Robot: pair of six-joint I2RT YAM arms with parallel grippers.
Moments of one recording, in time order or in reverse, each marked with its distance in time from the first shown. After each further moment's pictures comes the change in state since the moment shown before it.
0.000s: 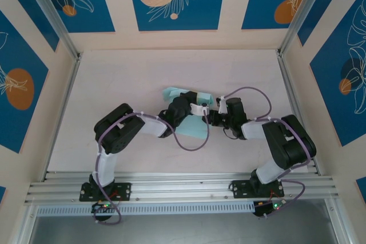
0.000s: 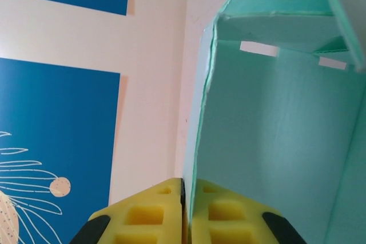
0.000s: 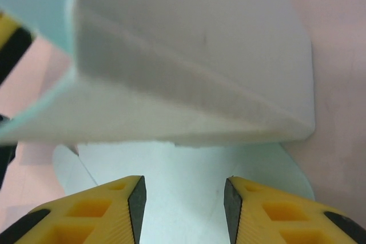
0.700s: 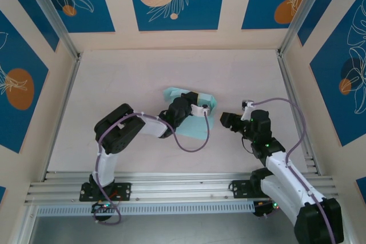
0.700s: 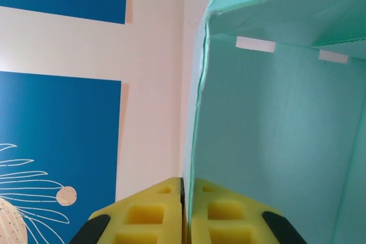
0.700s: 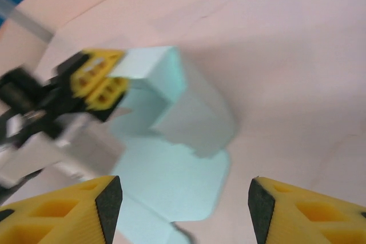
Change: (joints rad) left arm -0.003 0.005 0.004 0.002 0.007 0.049; right arm -0.155 -0.762 -0.148 -0.428 0.159 -0.010
